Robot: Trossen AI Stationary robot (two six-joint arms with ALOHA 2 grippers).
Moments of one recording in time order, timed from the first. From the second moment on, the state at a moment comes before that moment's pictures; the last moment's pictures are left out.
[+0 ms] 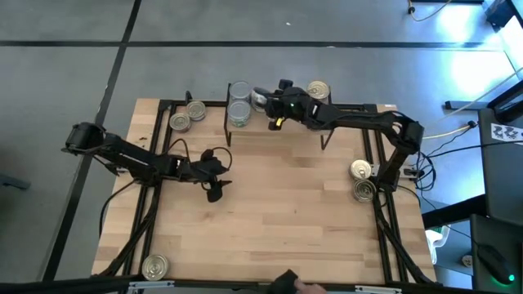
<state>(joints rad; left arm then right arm) -0.11 1.22 0.35 0.17 -0.31 -0.34 -0.41 1.76 1.29 0.09 0.26 -0.72</state>
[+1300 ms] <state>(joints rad) -0.12 1.22 0.35 0.16 -0.31 -0.34 -0.29 1.68 1.38 -0.17 0.30 -0.47</state>
